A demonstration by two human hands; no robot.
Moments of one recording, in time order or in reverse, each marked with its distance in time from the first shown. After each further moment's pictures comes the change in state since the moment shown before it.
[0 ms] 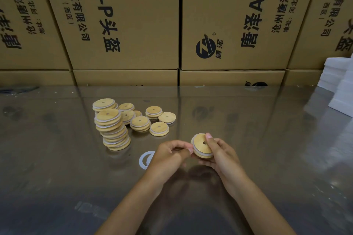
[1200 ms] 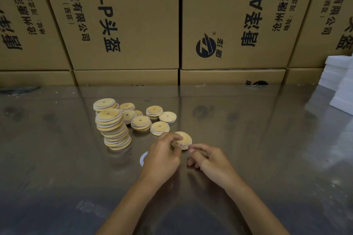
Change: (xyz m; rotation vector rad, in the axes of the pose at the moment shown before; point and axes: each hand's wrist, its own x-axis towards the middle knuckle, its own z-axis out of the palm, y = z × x) left_hand 0.015 -0.019 -0.015 0.574 0.176 0.402; right_hand 0.007 0.019 0.007 -0.479 -0.165 -0.161
